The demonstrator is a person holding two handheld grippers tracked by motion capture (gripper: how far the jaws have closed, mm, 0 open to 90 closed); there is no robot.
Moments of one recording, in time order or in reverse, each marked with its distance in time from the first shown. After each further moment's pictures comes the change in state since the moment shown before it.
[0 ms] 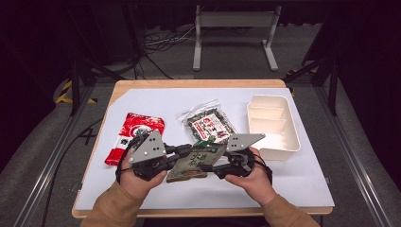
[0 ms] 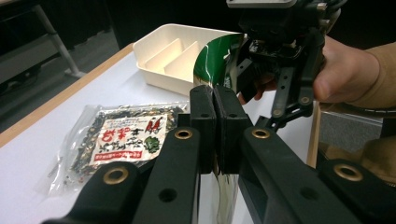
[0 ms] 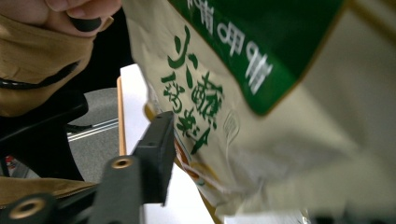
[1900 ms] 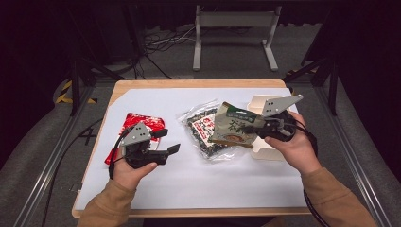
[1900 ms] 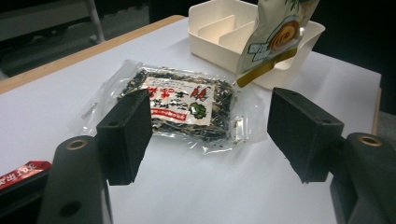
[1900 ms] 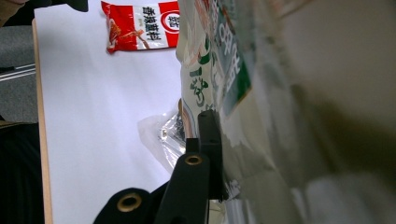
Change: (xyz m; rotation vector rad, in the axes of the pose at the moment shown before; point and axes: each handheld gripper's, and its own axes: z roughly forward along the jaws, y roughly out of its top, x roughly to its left) left arm 0.058 -0.056 0.009 0.013 0.108 -0.198; right arm -0.064 0.049 -0.098 0.248 -0.222 -0.108
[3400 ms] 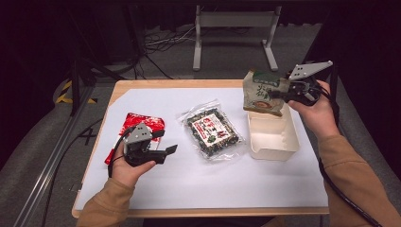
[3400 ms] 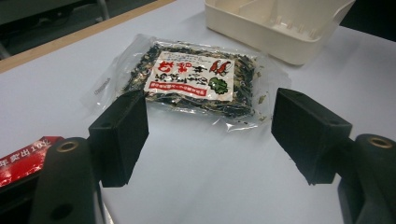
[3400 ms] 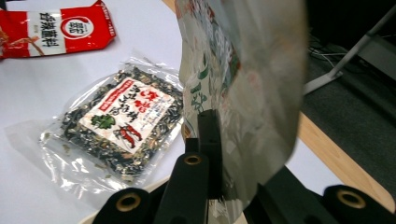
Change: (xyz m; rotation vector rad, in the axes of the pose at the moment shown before) left arm 0.018 -0.016 0.012 0.067 0.027 0.006; right arm -0.107 -0.008 -0.042 -0.018 -0.201 0.038
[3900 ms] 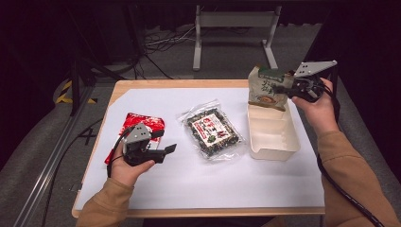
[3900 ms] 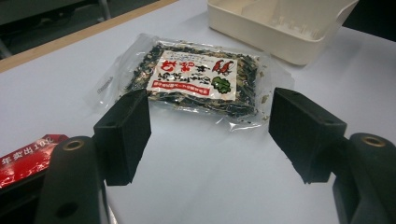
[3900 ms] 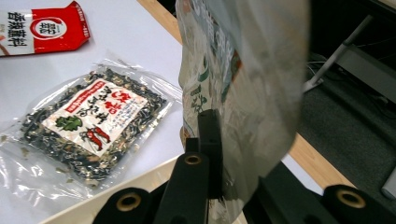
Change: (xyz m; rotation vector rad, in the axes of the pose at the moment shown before) left arm 0.003 -0.003 0.000 -0.006 -0.006 -0.012; right arm -0.024 -0.015 0.005 -0.041 -0.048 -0.008
